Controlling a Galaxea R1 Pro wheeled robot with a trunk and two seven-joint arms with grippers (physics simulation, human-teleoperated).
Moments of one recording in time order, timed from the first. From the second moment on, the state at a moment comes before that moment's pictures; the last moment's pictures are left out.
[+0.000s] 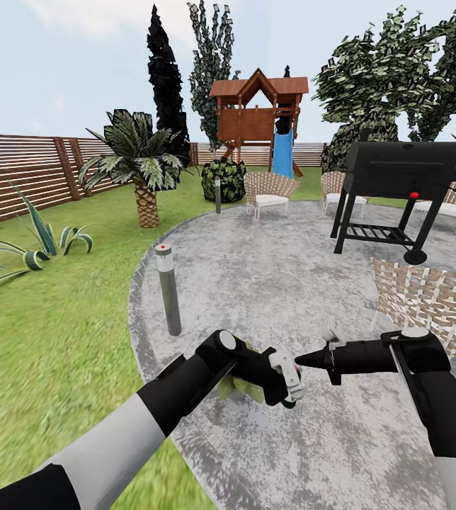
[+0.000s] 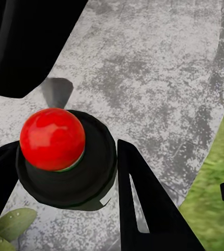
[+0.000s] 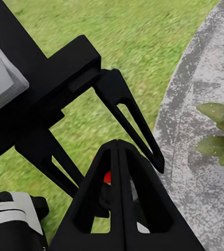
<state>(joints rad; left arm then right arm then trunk) -0.84 -0.17 -0.76 -1.04 -0.19 0.51 -0.92 -0.56 -0.24 -0.09 -1.49 0.35 0.76 1.56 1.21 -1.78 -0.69</state>
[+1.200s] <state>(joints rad) -0.52 0.04 -0.75 -0.70 -0.17 0.47 -0.44 -0.55 -0.39 -0.57 -1.02 0.40 0.36 1.26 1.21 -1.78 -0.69</state>
